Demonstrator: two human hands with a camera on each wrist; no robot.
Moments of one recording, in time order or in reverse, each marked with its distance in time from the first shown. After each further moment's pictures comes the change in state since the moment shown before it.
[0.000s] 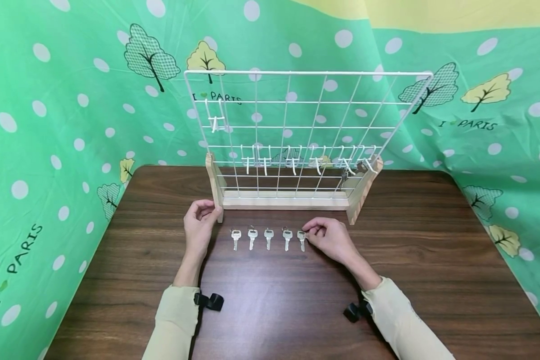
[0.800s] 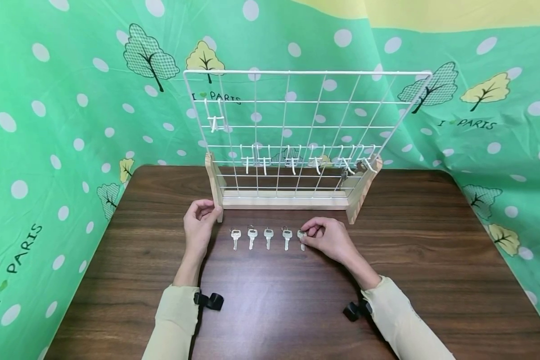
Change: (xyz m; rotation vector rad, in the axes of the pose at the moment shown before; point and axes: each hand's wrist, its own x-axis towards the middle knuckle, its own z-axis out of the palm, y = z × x) left_hand -0.001 0.002 0.000 -0.009 -0.006 0.001; right_hand -0.001 -0.012 -0.002 -0.018 -0.041 0.056
